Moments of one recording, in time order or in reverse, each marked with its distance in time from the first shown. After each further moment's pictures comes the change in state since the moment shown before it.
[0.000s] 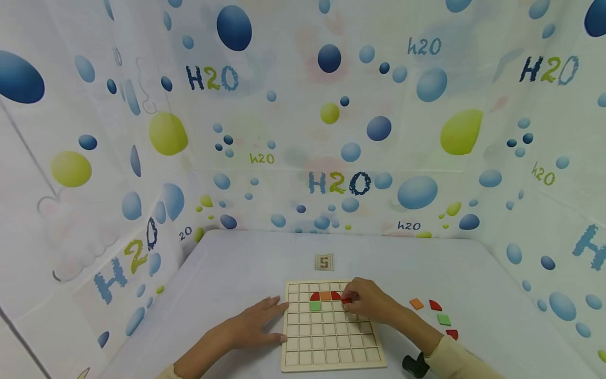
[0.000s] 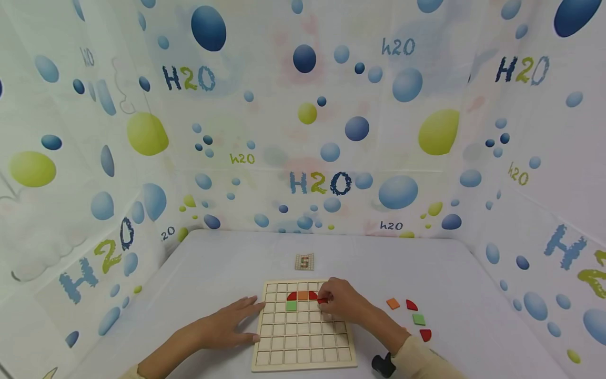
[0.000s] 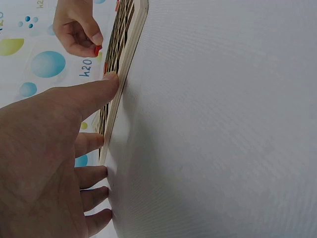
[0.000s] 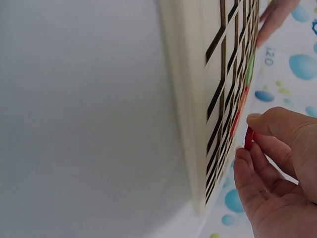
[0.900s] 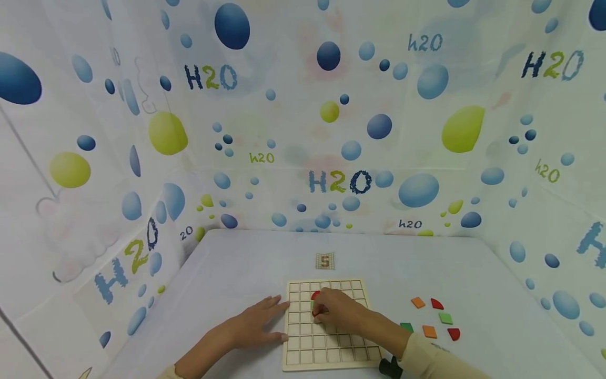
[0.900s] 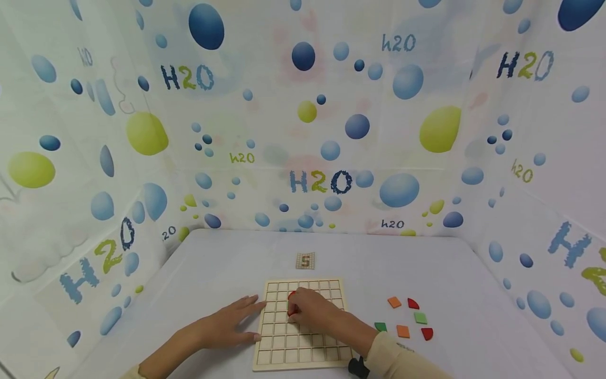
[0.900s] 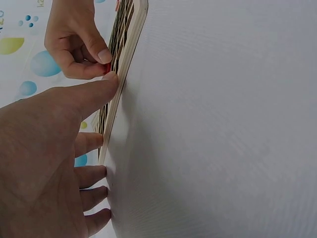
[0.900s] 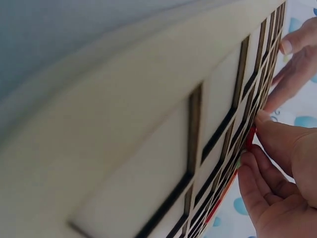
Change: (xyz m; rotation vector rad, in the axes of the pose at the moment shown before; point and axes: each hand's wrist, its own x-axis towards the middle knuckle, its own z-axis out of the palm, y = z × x) left_hand -0.003 0.001 -0.001 -0.019 0.006 0.019; right_hand 0.025 -0.047 0.046 -0.100 -0.138 -0.117
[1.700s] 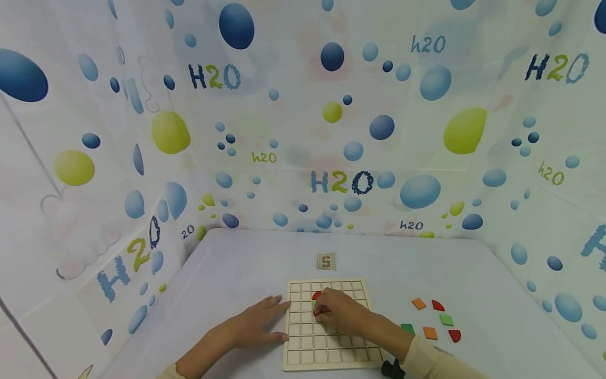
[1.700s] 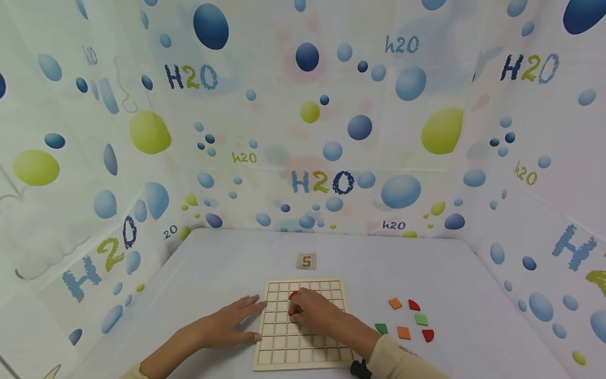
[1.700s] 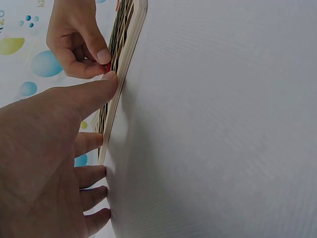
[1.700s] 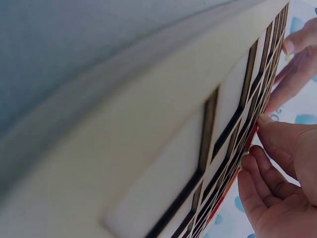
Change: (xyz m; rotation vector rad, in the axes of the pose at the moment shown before) left_hand 0.000 -0.003 0.002 -0.001 0.012 0.020; right_hand -0.004 -0.002 -0.001 -0.019 0.010 0.013
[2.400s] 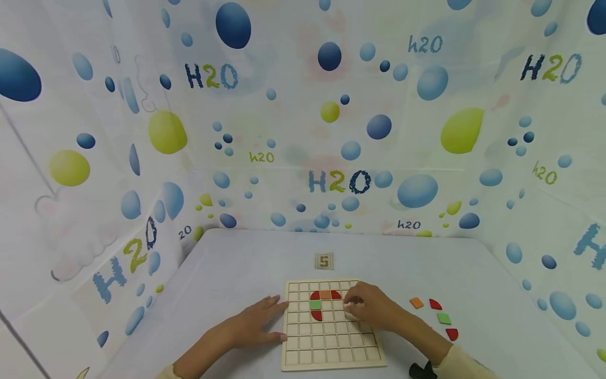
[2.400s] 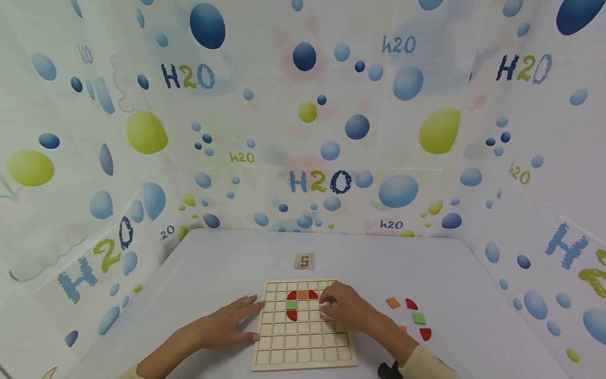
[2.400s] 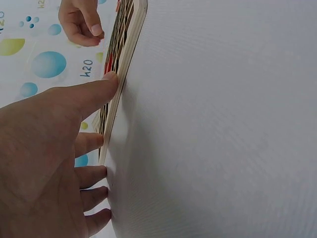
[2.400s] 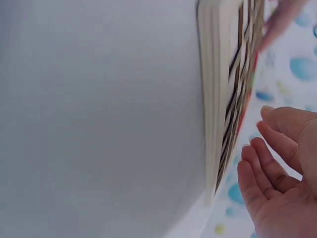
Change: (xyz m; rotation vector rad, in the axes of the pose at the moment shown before) left_hand 0.003 0.003 -0.001 0.026 -0.015 -0.033; right_hand -0.047 0.049 -0.032 0.077 0.112 0.140
